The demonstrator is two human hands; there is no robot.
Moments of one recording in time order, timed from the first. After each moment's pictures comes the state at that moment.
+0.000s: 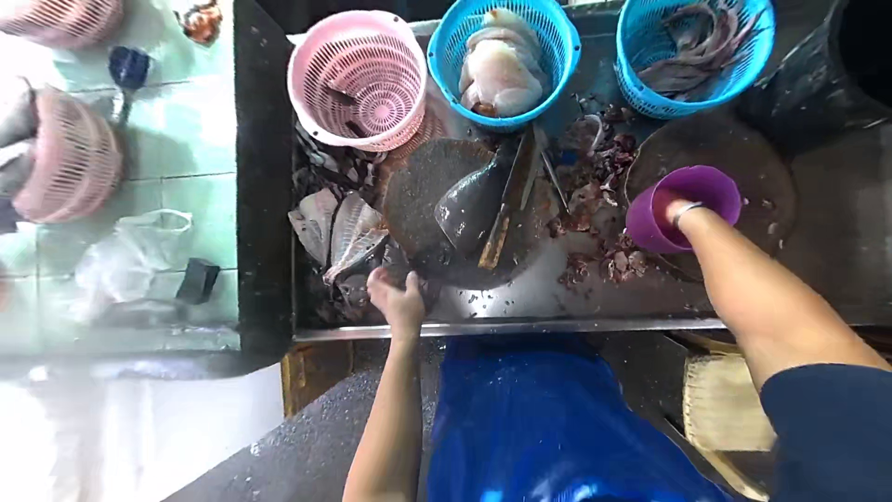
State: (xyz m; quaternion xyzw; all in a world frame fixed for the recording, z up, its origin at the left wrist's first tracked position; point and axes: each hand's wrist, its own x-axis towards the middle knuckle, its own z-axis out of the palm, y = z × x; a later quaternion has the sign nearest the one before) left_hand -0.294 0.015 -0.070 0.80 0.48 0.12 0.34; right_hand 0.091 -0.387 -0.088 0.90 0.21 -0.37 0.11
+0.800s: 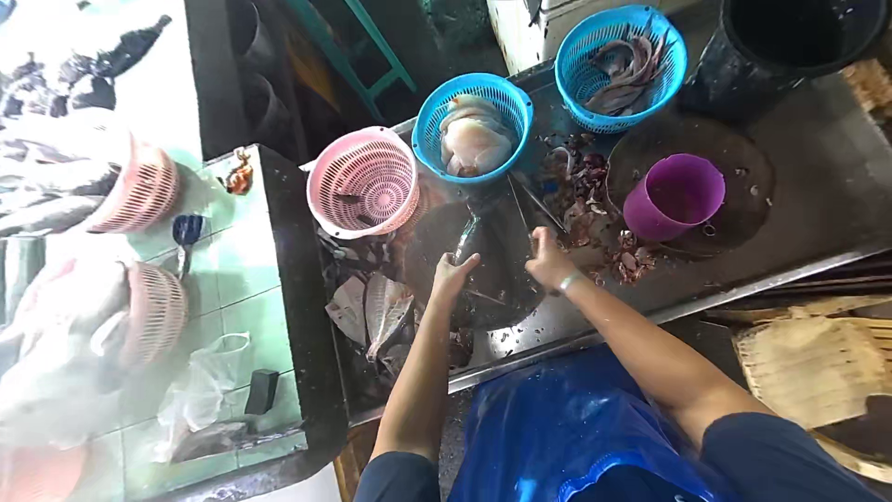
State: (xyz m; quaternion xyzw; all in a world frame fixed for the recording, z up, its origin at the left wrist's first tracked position) left_hand -0.128 0.053 -0.060 0.75 0.32 -0.11 0.56; right_hand -0.080 -0.186 -0.016 0.86 -0.03 -0.32 -0.39
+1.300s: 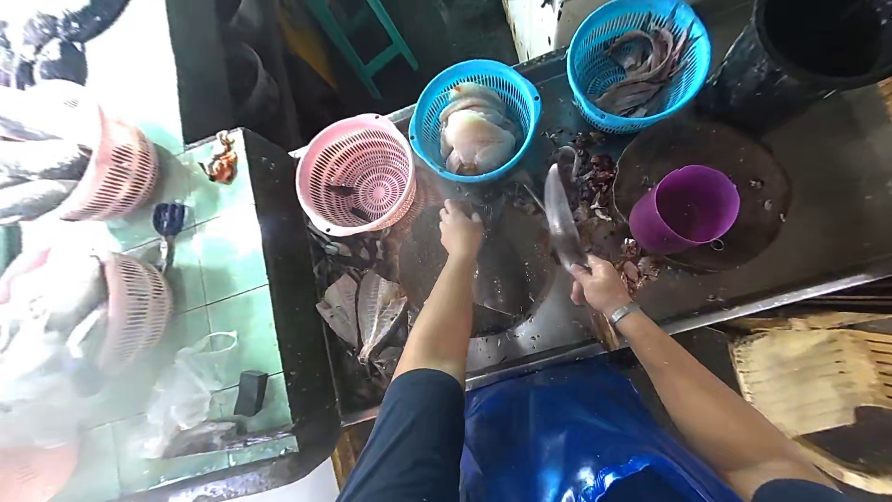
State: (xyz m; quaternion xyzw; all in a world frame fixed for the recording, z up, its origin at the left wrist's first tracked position) left_hand -0.006 0.022 -0.063 0.91 0.32 -0.06 0.27; right_hand -0.088 -0.267 -0.027 0.78 -0.11 -0.32 -0.53
